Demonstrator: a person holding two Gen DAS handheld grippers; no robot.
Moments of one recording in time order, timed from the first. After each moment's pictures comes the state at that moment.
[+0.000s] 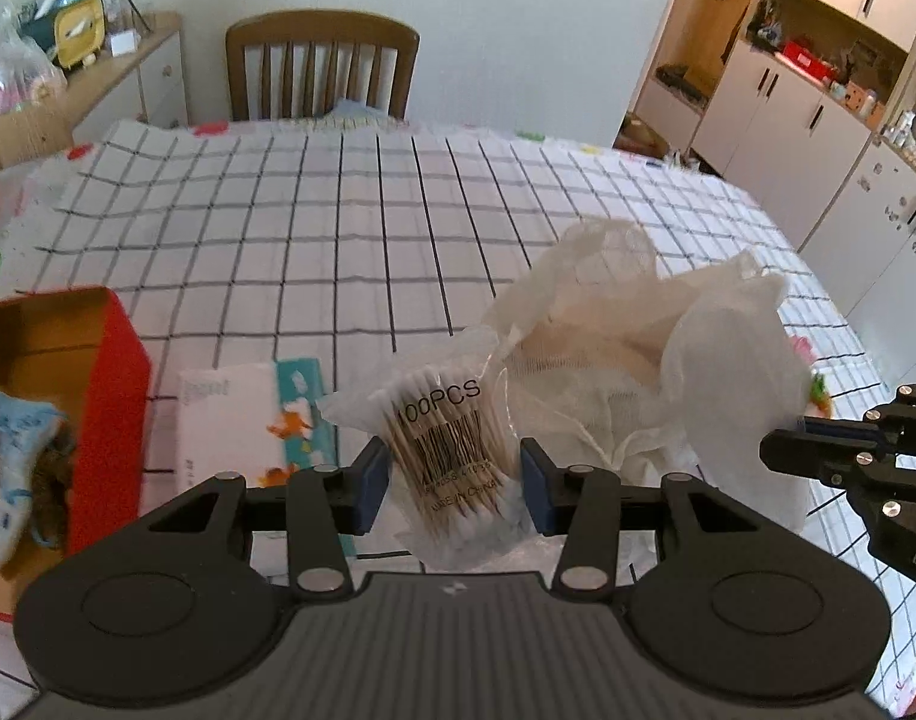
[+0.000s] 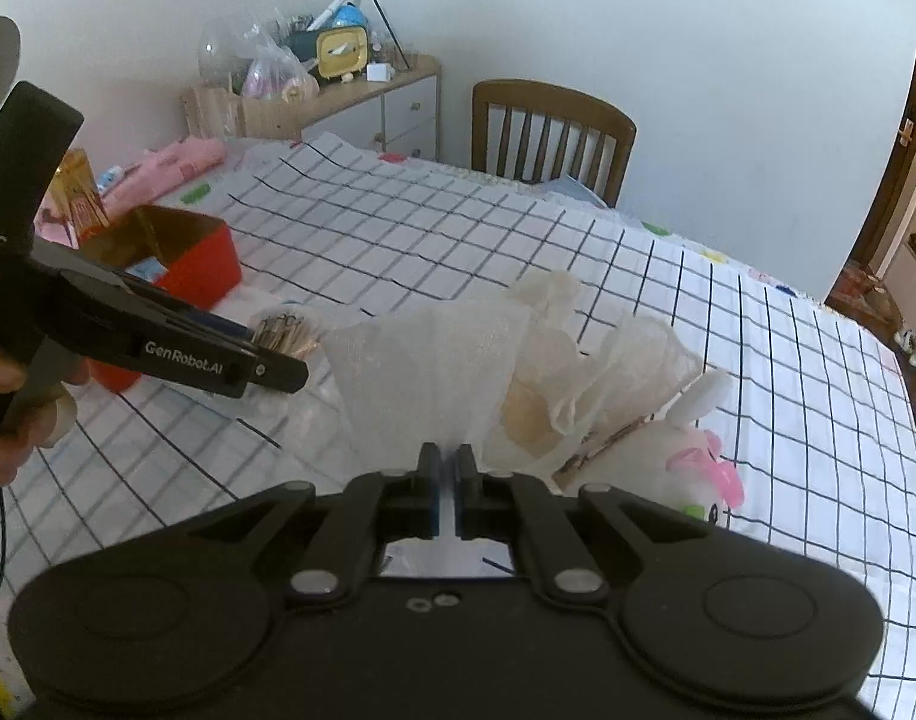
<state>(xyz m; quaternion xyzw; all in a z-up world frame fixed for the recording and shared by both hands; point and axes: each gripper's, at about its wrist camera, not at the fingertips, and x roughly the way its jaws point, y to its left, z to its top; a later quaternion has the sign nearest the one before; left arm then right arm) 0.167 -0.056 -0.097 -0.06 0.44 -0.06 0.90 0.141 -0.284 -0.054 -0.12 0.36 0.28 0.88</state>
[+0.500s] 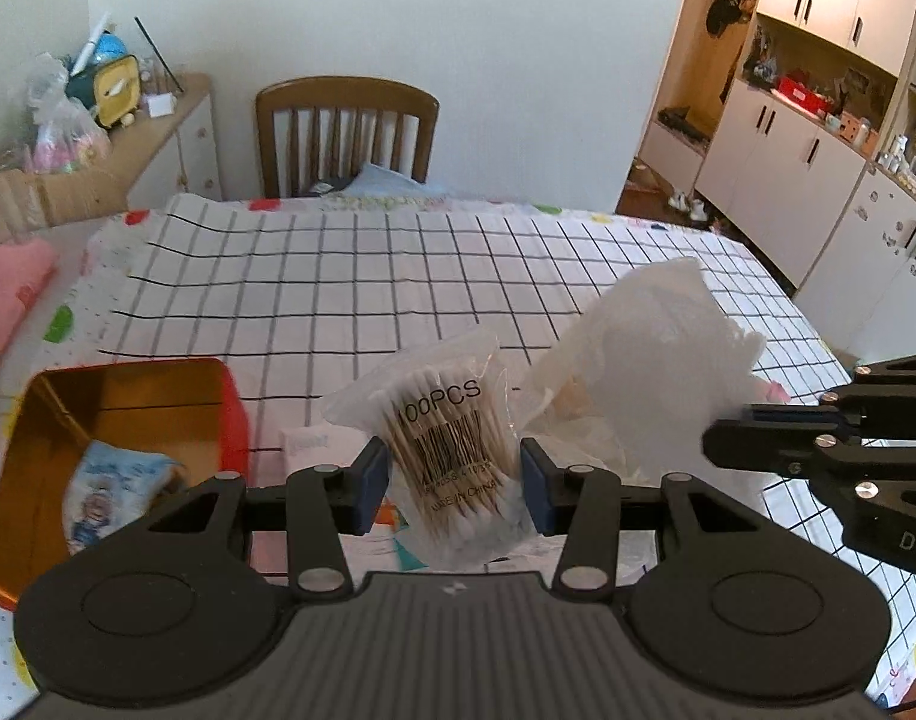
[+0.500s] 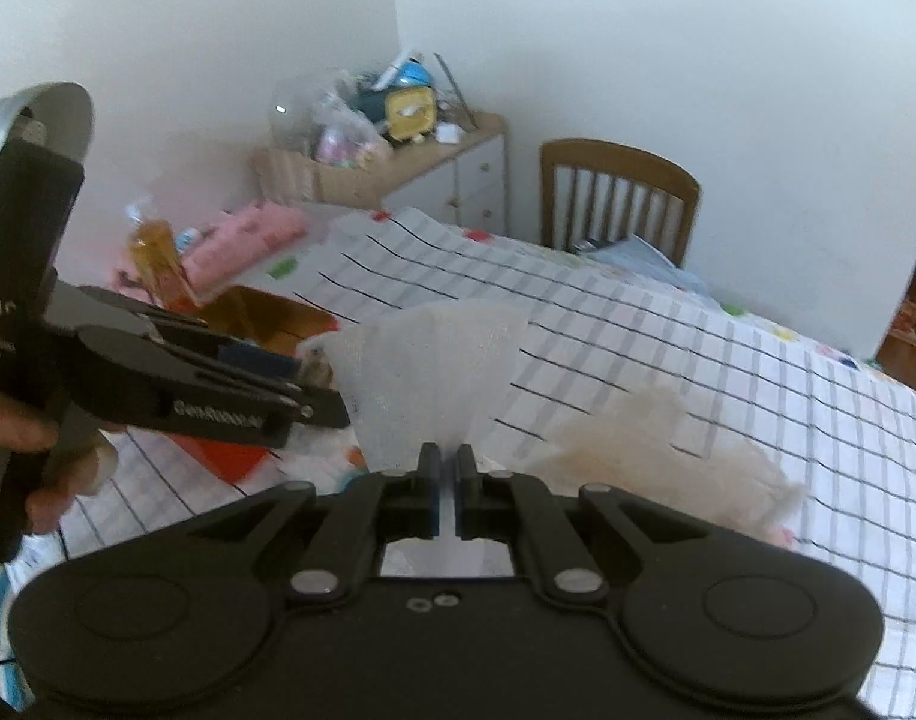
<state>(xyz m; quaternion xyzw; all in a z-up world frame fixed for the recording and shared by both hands) 0.136 -0.017 -0.039 -0.04 0.39 -0.05 0.92 0.131 -0.233 0.001 -0.09 0.33 0.34 0.87</state>
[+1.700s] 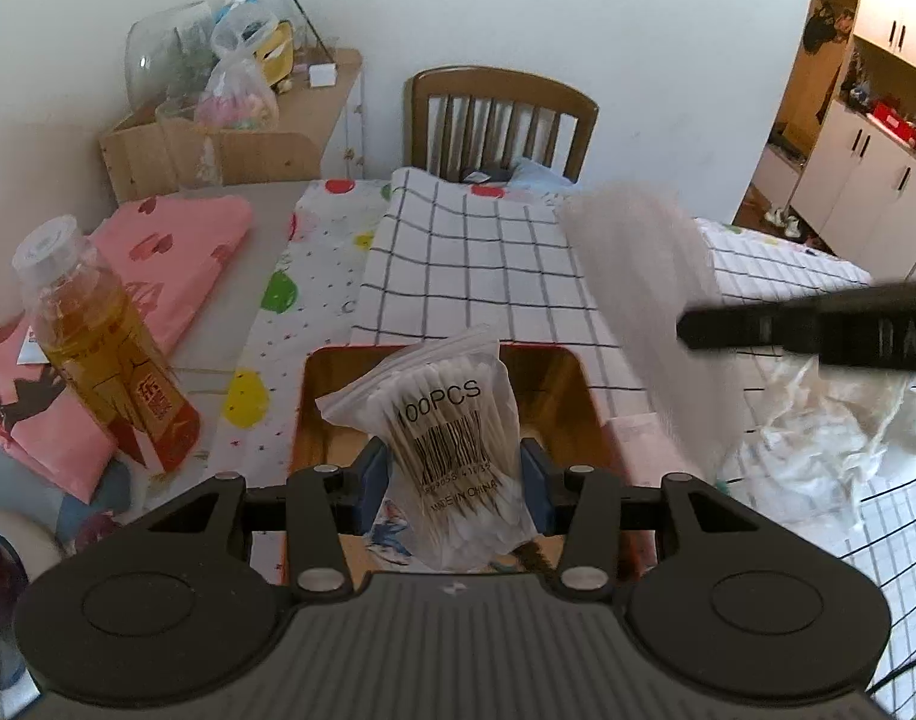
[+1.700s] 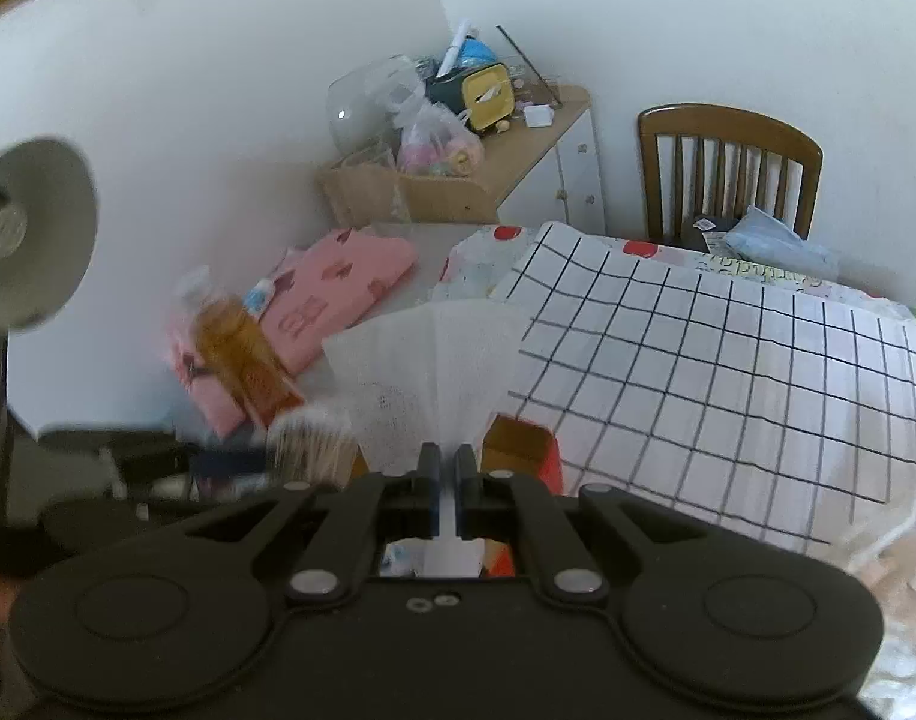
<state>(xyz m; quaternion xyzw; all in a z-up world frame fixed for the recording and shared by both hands) 0.119 0.172 -0.044 -0.05 0.41 0.04 0.91 0.181 -0.041 0.000 0.00 0.38 0.37 0.84</state>
